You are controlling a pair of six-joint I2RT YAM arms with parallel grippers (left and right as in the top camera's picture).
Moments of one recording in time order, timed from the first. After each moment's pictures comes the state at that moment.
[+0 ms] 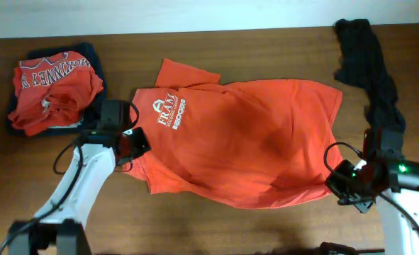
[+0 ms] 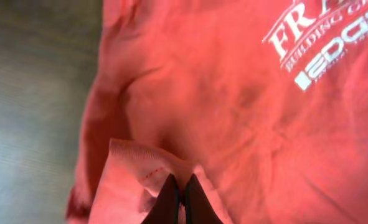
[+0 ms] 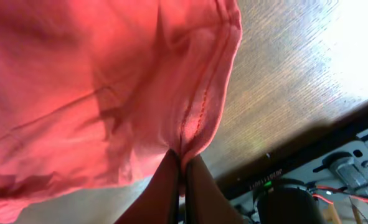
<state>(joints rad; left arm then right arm) -0.09 1.53 0.96 -0.65 0.03 -0.47 -0.25 1.09 0.93 -1.29 -0.09 0.58</state>
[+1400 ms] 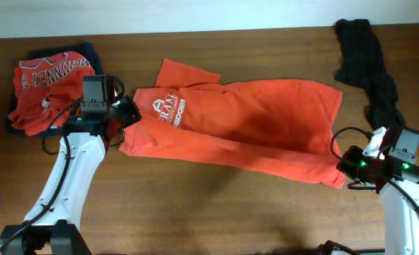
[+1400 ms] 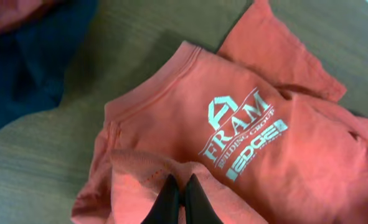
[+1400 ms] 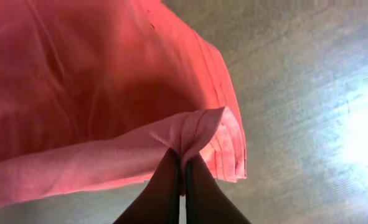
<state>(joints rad) -0.03 1.54 1.13 -0.52 0.04 -0.44 -0.46 1.19 0.78 -0.76 -0.20 0.20</state>
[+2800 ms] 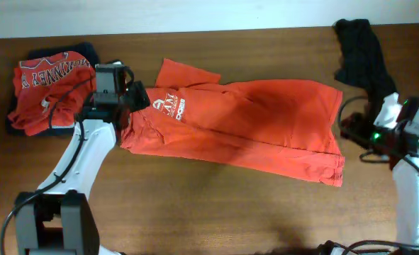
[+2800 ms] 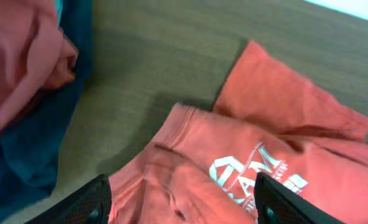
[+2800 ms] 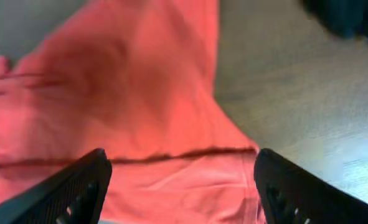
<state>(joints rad) -0.08 1.68 1.20 -0.34 -0.07 -0.30 -0.45 1.33 1.04 -0.72 -0.33 0.11</state>
